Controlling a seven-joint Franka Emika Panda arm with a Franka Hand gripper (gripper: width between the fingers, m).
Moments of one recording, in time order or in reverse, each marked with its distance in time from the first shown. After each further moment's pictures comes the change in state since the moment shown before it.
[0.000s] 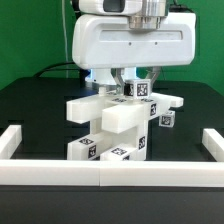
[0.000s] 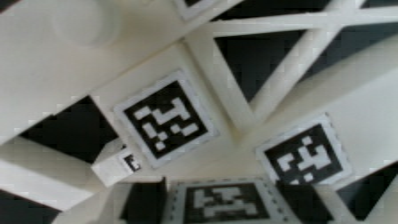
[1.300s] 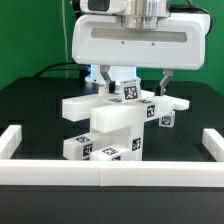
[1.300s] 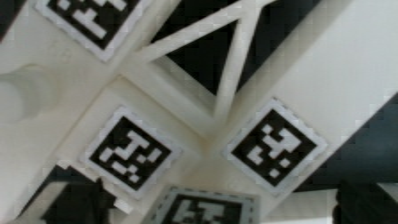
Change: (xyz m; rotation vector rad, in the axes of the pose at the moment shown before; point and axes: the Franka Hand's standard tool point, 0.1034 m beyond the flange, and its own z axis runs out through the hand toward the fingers) arm 0.001 0.000 0.000 0.000 0.001 0.435
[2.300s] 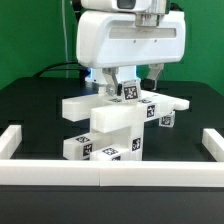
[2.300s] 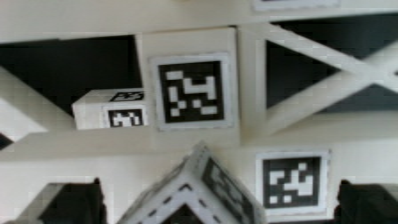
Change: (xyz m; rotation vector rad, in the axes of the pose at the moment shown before) arm 0.005 0.004 -0.004 -0.027 -0.002 -0.862
